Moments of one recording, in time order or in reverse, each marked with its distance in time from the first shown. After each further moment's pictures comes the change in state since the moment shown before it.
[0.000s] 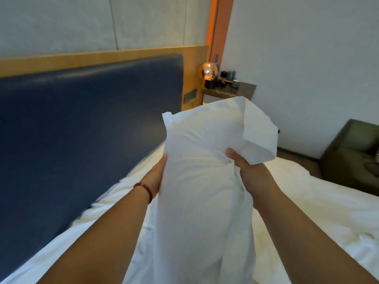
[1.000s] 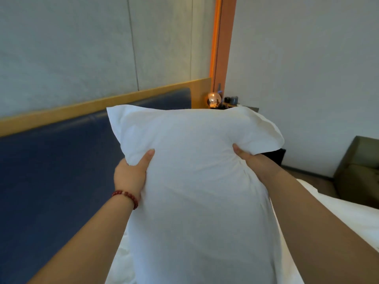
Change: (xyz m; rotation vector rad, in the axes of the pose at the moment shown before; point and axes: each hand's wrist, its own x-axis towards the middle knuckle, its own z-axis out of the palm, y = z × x) left_hand -0.136 0.104 -0.048 -0.012 0.662 0.353; right_hand 0.004 -0.079 0.000 -0.108 -0.104 0.096
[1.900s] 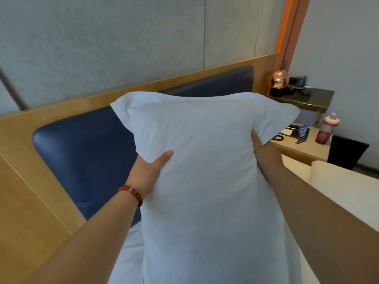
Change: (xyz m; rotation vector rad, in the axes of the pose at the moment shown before) left_hand 0.011 -0.037 -0.168 0.155 -0.115 0.047; right_hand 0.025 0.029 0.172 -0.279 0.075 -0.061
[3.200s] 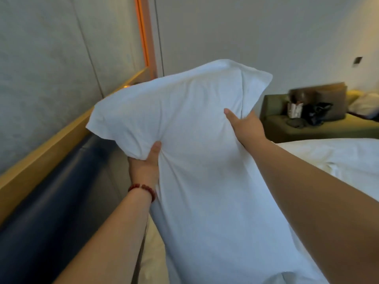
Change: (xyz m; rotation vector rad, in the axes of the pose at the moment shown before) left_hand 0.227 0.018 0.115 -0.380 -0.422 -0.021; right_hand 0.040 -0.088 -0.012 -0.018 0.792 0.094
